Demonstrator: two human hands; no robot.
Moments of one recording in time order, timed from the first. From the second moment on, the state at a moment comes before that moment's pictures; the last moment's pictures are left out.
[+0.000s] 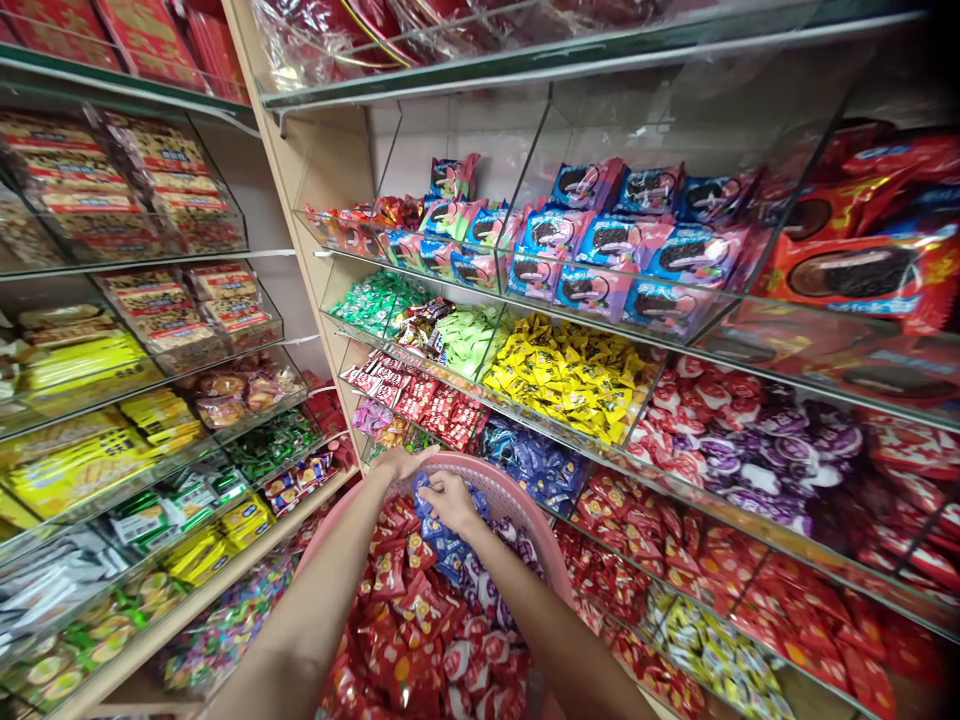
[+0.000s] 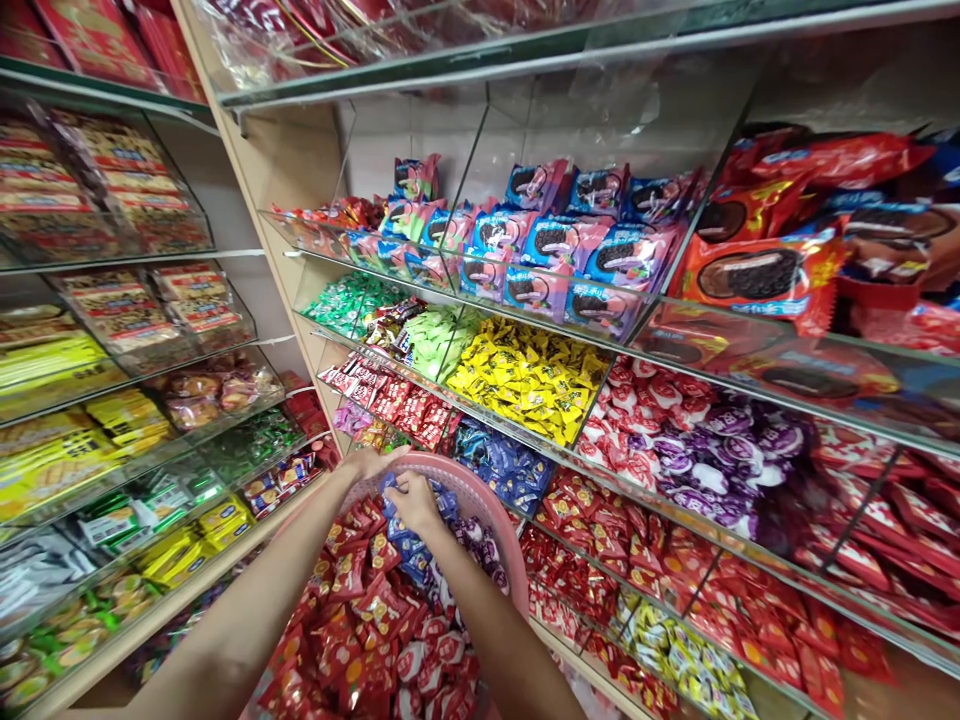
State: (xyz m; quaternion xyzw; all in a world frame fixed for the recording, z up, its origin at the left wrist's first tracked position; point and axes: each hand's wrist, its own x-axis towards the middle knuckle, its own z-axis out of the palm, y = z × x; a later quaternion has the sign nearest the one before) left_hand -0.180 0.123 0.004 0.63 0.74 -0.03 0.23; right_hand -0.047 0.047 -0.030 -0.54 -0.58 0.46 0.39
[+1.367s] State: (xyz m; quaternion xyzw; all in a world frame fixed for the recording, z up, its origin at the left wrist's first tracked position) left_hand -0.185 0.129 -0.005 0.64 0.73 -0.03 0.23; right_hand -0.041 0.032 -0.042 -0.44 -0.70 0.42 0.39
